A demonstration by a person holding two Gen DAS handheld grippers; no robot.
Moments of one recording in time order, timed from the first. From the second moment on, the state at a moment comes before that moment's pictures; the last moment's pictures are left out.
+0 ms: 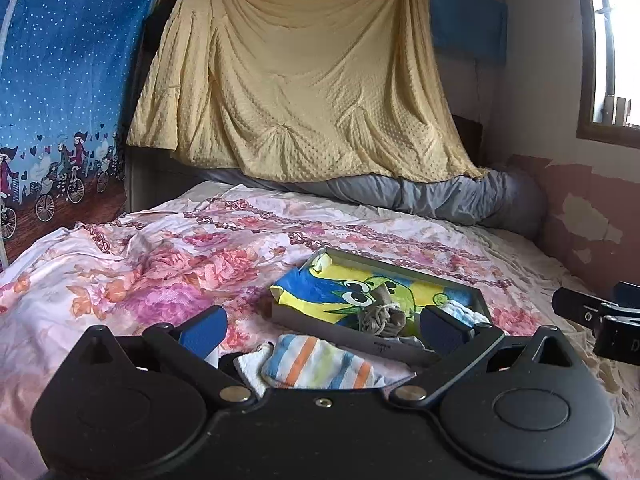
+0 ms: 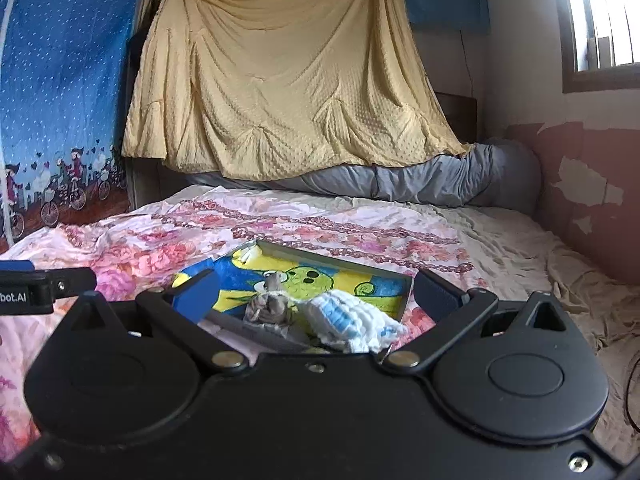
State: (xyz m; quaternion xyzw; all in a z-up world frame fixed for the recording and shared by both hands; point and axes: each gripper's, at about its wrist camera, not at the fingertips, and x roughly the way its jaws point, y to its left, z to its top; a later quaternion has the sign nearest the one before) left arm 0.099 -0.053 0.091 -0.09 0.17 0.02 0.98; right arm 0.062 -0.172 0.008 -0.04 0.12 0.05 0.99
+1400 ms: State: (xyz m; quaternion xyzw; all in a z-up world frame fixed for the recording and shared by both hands) left arm -0.010 0.008 0.026 -0.02 0.21 -0.08 0.97; right arm -0.030 -0.129 -0.021 -0.09 0.15 0.04 0.98
